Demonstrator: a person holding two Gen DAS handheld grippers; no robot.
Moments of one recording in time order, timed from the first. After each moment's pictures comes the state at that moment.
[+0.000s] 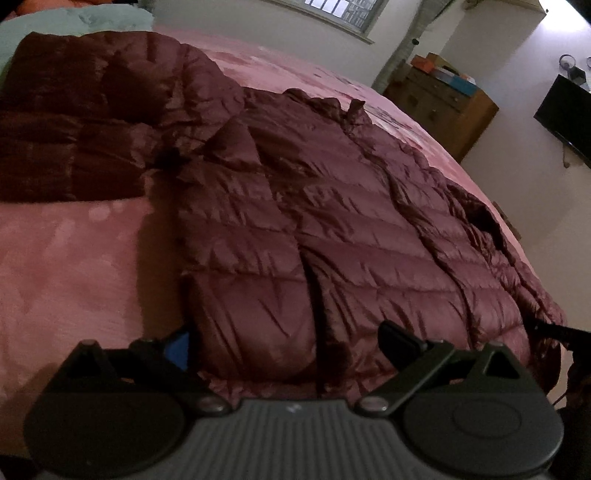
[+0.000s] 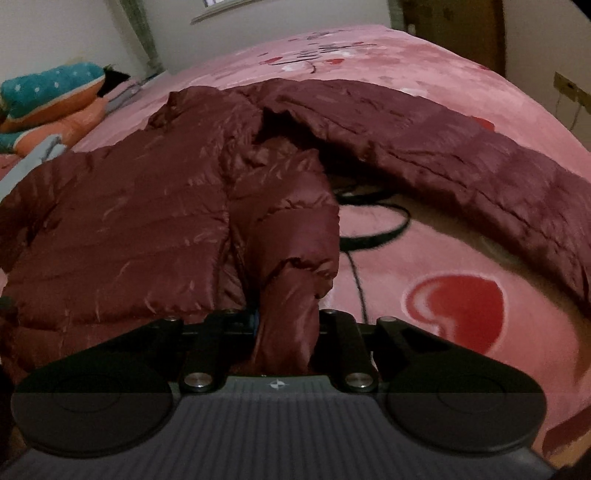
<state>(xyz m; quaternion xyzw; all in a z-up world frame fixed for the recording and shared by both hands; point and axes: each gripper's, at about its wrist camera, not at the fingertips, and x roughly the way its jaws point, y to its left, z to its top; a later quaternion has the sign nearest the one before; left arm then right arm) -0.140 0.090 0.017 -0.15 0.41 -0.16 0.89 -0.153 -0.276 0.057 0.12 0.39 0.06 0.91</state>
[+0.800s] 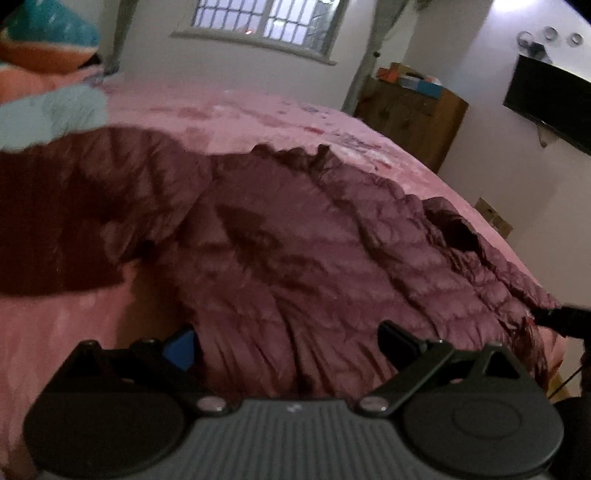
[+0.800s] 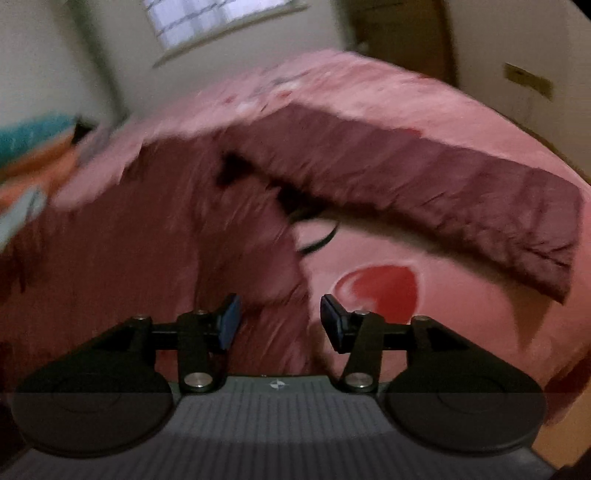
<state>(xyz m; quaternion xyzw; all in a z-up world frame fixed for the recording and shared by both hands) -0.127 0.077 0.067 -0.07 0.34 -0.18 0.92 -0.176 -0.311 0.086 0.21 0.33 -0.03 0.92</state>
